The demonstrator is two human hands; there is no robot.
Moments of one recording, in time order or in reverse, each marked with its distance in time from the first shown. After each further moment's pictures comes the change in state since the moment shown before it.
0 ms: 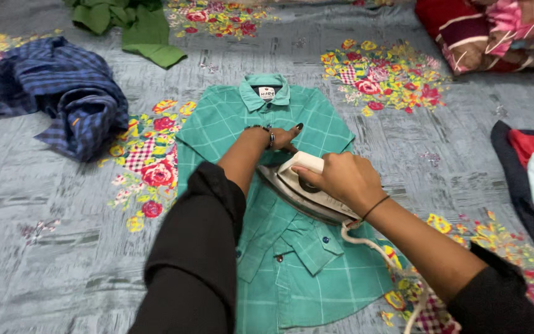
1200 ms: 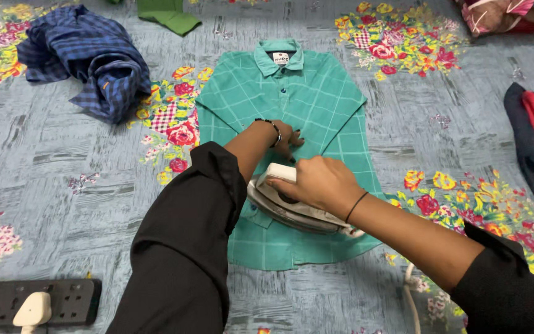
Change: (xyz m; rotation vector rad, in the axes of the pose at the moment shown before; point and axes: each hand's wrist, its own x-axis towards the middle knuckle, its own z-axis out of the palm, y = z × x) left_hand -0.108 0.012 0.060 0.618 -0.114 0.078; right_hand -0.086 -0.079 -0.005 0.037 -0.200 -0.181
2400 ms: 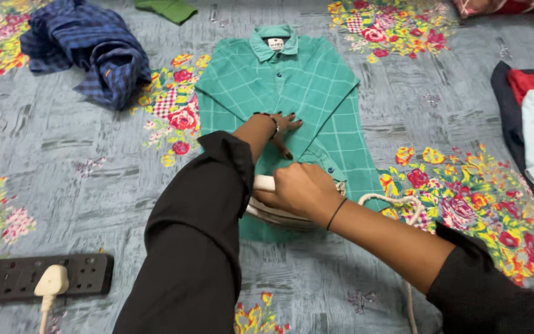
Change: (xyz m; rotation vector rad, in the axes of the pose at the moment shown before) left_hand -0.028 0.027 0.006 -0.033 0.055 -0.090; right_hand -0.056 -0.042 0.012 0.040 0.089 -0.183
